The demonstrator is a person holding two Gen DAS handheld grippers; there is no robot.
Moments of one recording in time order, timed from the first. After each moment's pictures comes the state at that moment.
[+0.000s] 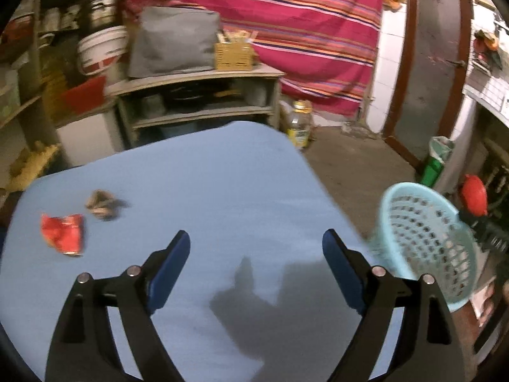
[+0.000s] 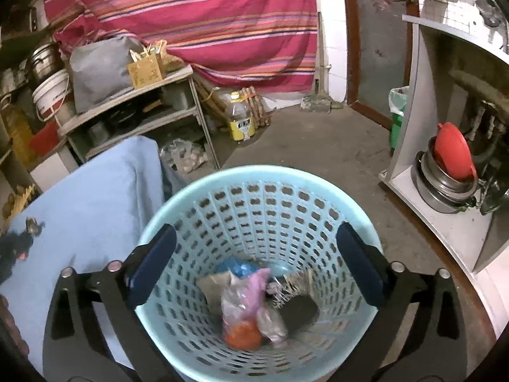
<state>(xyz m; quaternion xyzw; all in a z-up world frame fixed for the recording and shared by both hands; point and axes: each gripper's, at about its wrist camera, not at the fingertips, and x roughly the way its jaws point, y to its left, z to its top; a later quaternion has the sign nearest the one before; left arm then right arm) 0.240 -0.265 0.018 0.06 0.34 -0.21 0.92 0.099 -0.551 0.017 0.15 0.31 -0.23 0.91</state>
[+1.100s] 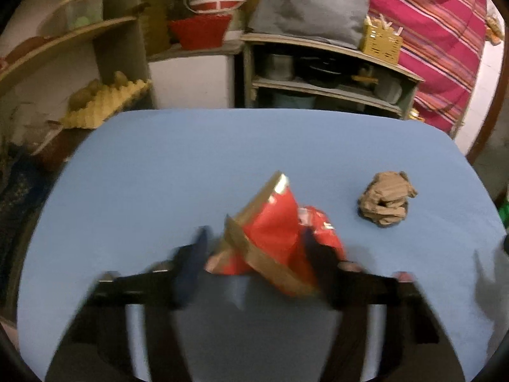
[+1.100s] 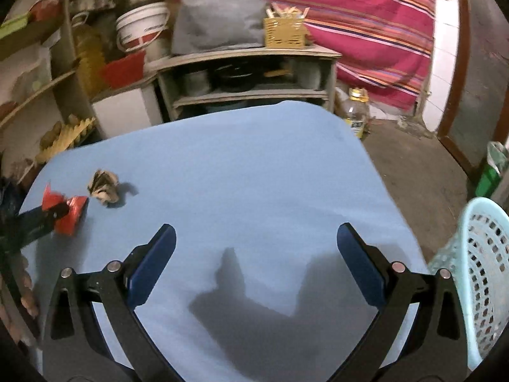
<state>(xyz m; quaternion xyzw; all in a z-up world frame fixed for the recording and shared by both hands) 0.388 -0.010 -0.060 0.00 0.40 -0.06 0.91 0.286 -0.293 -0.029 0.05 0.36 -0.06 0.93</state>
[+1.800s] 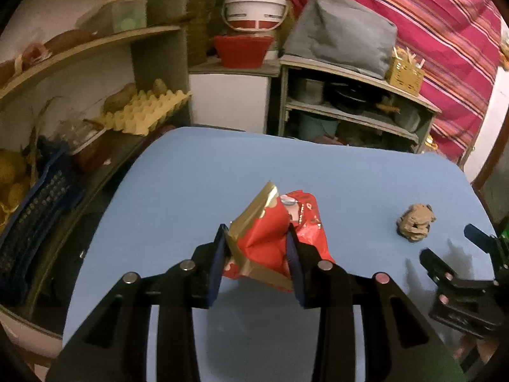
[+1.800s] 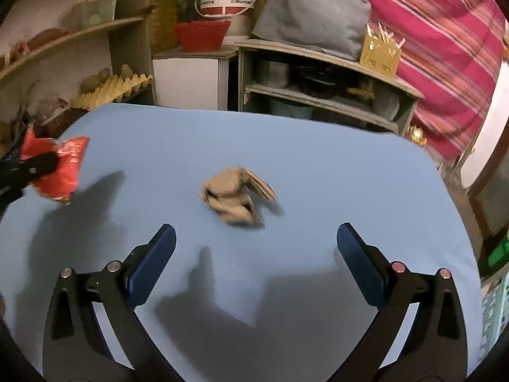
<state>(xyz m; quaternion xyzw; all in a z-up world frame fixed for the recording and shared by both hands) 0.370 0.077 -0.017 -0.02 0.37 -0.01 0.93 0.362 -0.129 -0.044 -0.07 0.37 0.01 0.93</state>
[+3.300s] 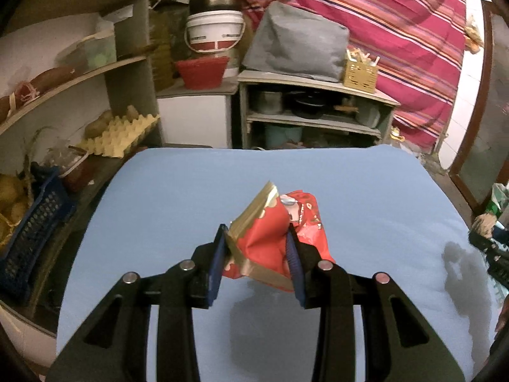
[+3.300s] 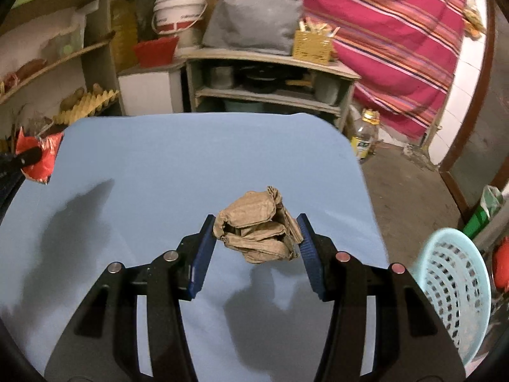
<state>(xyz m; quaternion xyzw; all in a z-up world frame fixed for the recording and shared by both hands) 0.300 0.001 0.019 0.01 0.34 -0.07 0.94 0.222 -0.298 0.013 -0.02 0.35 -0.03 0.93</state>
